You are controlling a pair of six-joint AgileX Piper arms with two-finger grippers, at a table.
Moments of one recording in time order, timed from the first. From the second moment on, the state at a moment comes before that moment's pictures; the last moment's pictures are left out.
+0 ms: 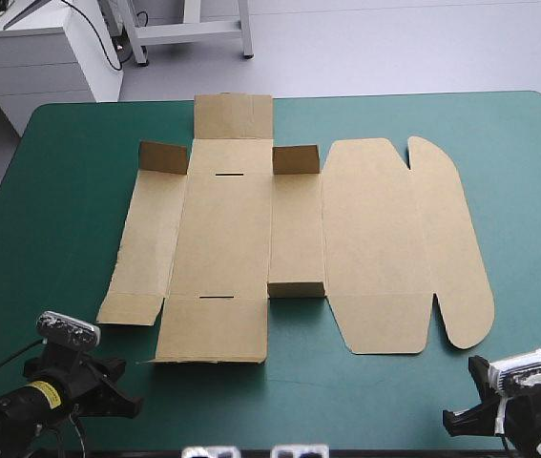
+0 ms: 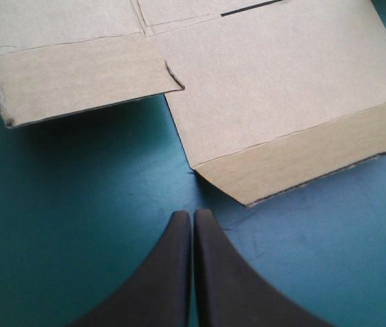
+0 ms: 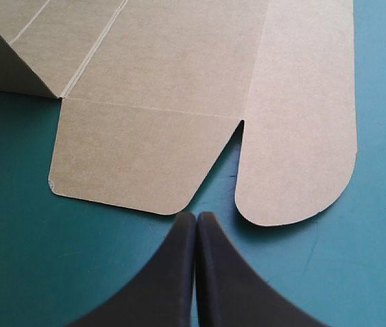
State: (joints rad) left arm -0.34 0.48 -0.49 -0.14 0.96 0.06; right arm -0.03 0.13 -0.48 0.27 0.98 -0.24
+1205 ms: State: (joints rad) left arm -0.34 1.05 -1.06 -0.13 1.03 0.10; right arm -0.03 0.13 -0.48 0.27 0.98 -0.24
